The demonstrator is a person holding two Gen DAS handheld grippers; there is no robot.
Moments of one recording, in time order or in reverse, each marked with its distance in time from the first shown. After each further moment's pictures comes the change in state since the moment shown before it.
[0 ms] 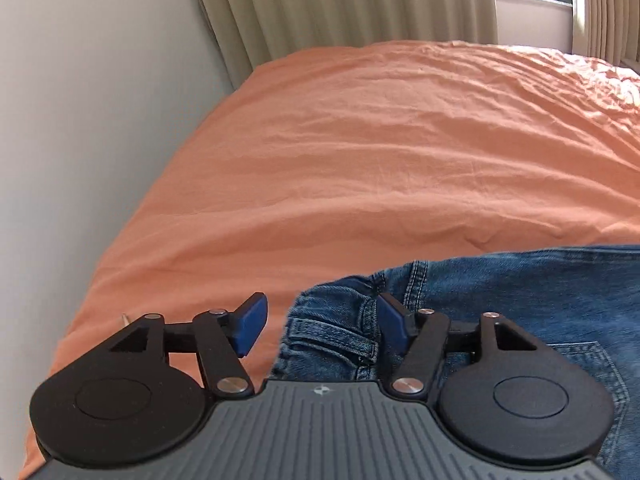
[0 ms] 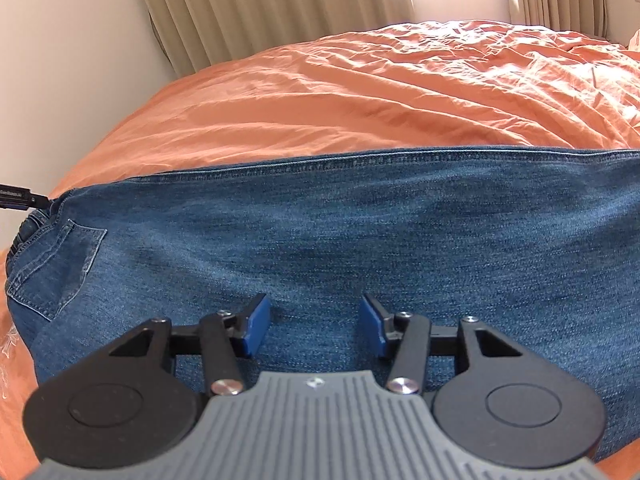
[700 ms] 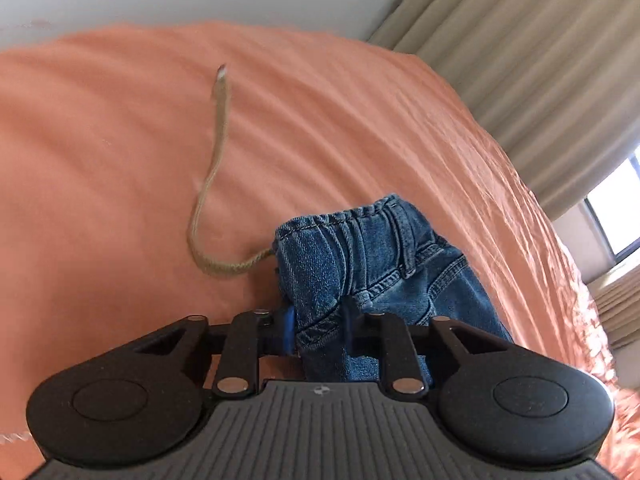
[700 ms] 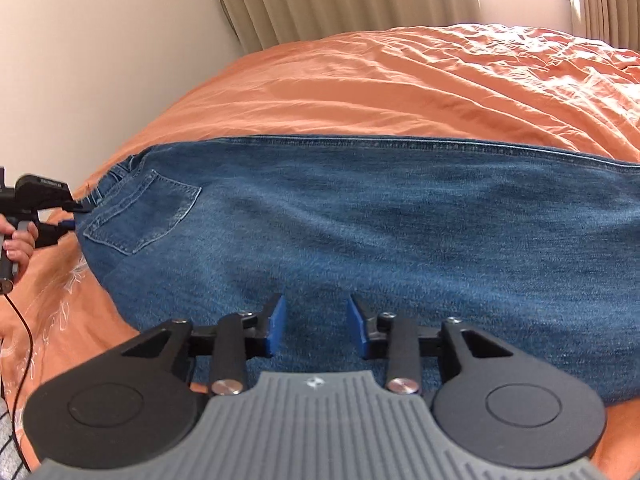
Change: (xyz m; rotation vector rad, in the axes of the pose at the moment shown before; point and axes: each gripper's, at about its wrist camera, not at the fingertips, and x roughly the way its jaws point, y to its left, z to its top) left arm 0.000 0.068 -0.101 -0.821 0.023 -0.160; right arm -0.050 0.031 -0.027 -0.135 0.076 0.143
